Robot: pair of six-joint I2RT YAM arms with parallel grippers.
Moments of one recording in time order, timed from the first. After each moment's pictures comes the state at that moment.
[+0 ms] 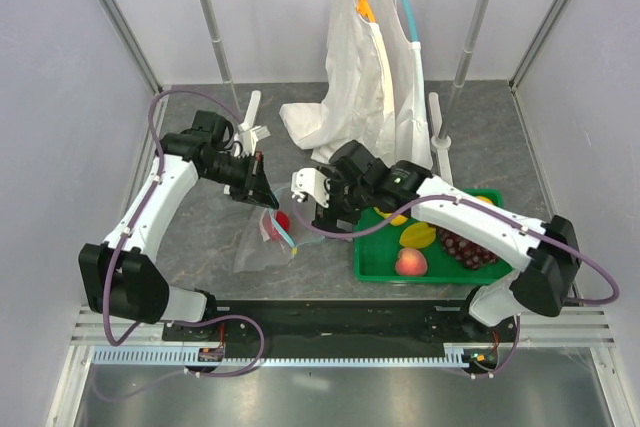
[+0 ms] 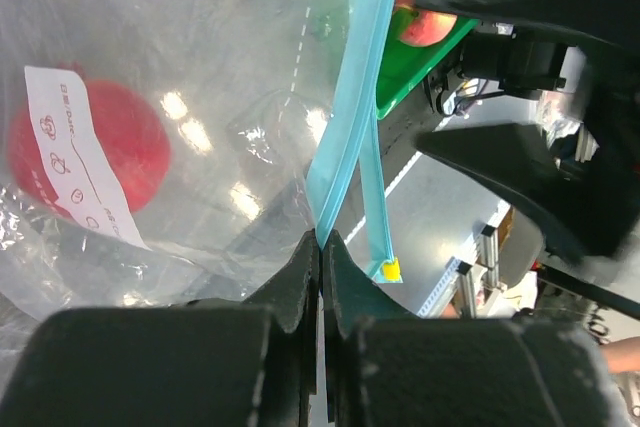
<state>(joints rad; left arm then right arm) -0.19 1.39 1.26 -1.11 0.82 -0.02 0.92 1.50 1.32 -0.70 -0.26 -0.51</state>
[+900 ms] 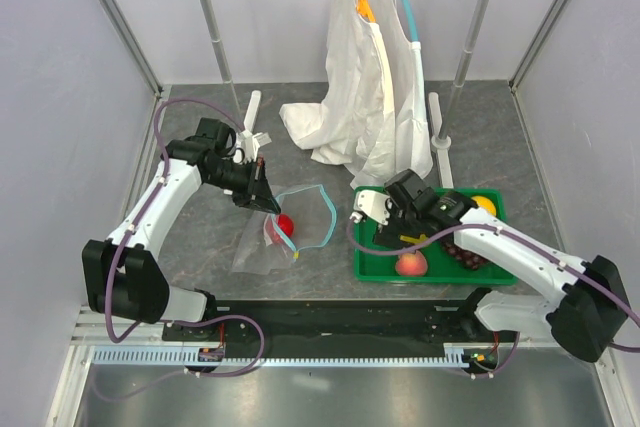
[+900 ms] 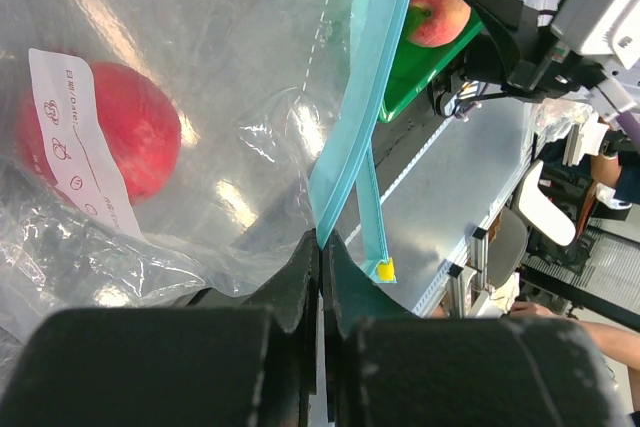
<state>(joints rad) -0.19 1.39 1.17 -1.04 0.82 -0.06 0.74 1.17 0.86 -0.75 0.08 -0.63</state>
